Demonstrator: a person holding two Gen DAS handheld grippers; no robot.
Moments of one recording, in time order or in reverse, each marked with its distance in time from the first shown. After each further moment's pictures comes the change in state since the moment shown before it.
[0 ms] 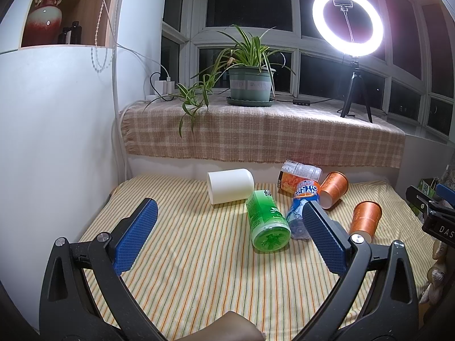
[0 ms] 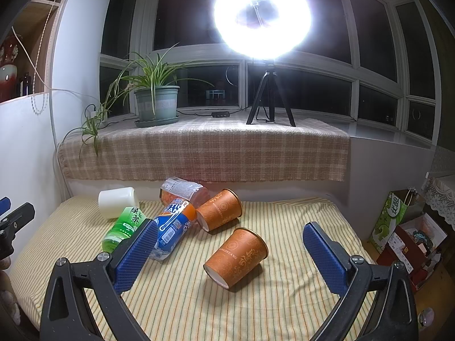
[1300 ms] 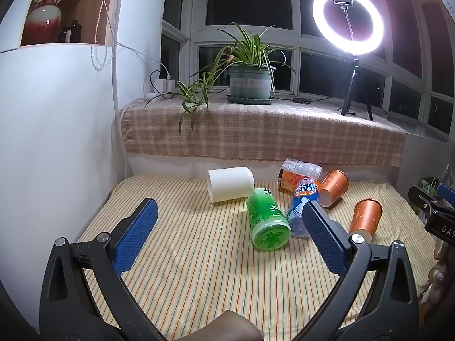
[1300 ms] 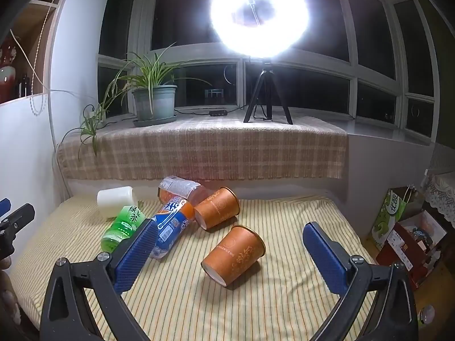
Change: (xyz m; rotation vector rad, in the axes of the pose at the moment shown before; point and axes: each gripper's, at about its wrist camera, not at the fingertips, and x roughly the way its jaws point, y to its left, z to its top) left arm -0.001 -0.007 -0.006 0.002 0.001 0.001; right arm -0.001 -0.005 -0.003 0.007 0.009 0.004
